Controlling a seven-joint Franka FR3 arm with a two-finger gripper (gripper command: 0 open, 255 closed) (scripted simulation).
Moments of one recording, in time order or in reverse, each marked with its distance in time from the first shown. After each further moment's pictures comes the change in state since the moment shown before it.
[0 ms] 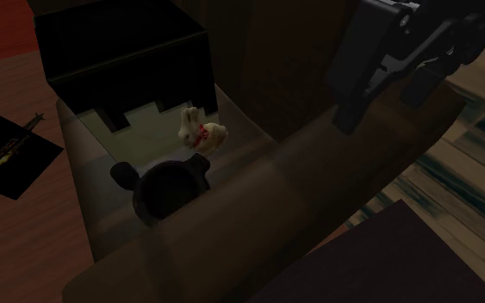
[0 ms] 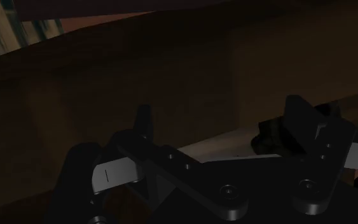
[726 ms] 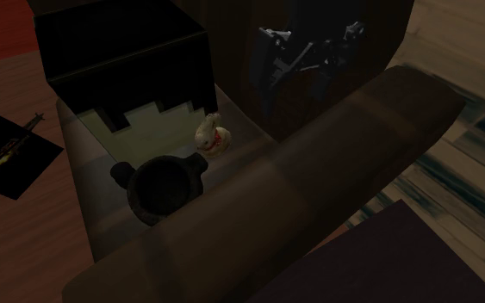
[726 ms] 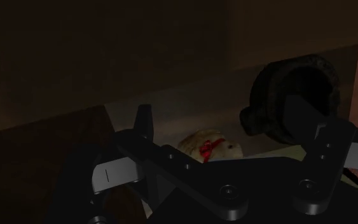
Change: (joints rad) arm 0.027 0.345 -0.020 0.099 0.059 0.238 -0.087
